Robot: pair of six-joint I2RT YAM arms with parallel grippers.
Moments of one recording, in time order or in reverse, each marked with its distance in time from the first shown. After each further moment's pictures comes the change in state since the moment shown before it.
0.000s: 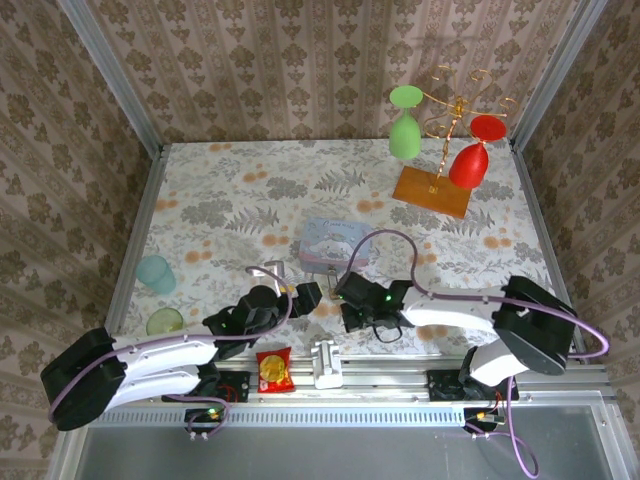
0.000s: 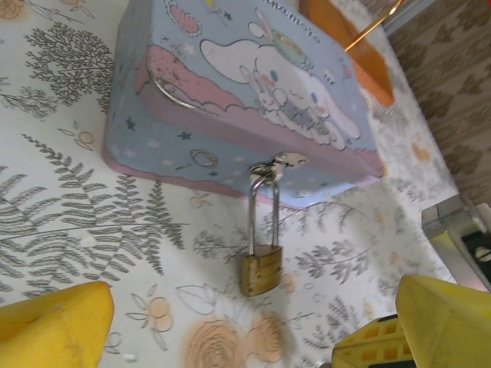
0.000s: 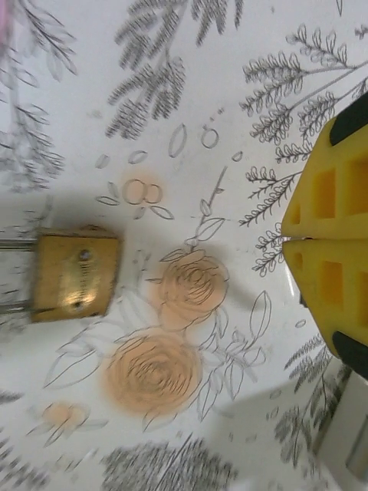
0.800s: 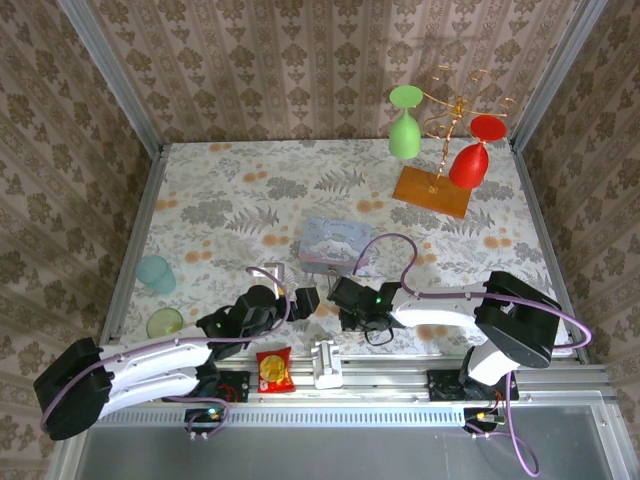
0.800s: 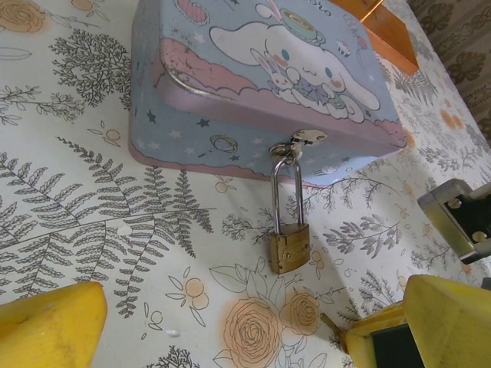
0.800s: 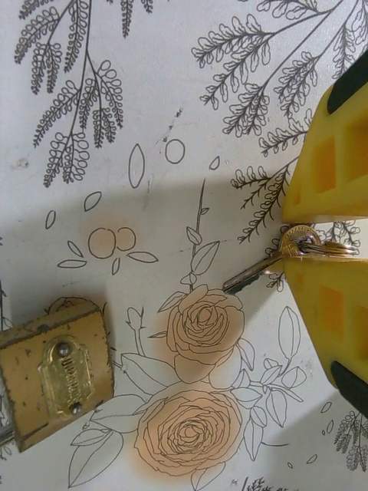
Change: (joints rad) left arm 0.012 -0.077 0.025 -0.188 0.011 0.132; right arm 0.050 0.118 0.037 -0.028 0.032 0.315
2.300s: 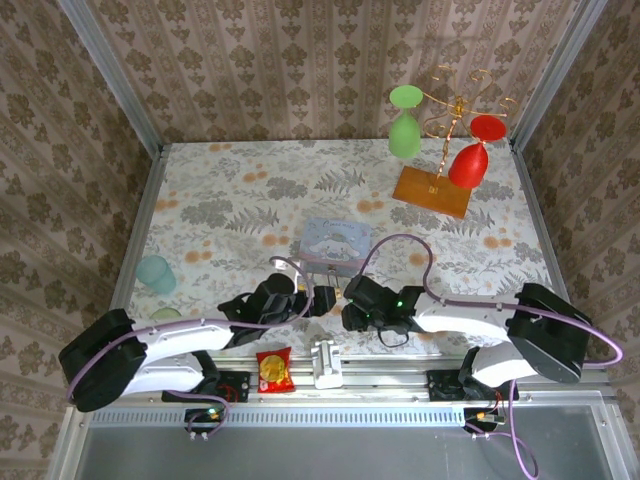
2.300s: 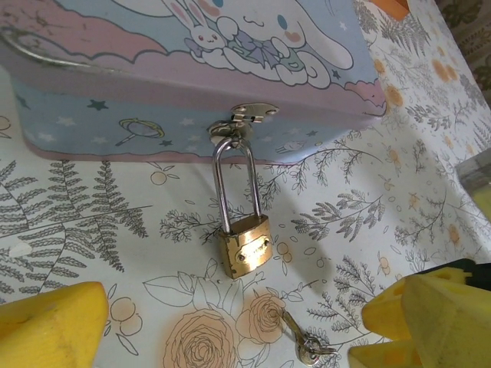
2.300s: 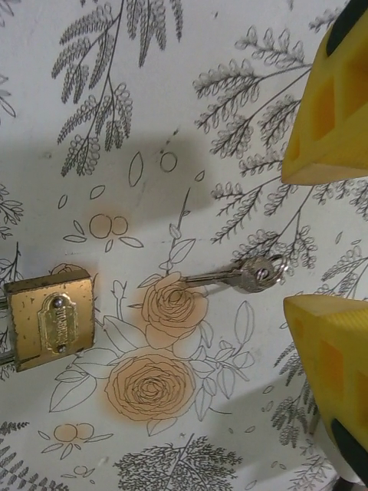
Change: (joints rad) left arm 0.000 0.235 0.123 0.055 0.117 0.022; right arm -0.037 -0.154 -0.113 0.079 -0.051 -0.146
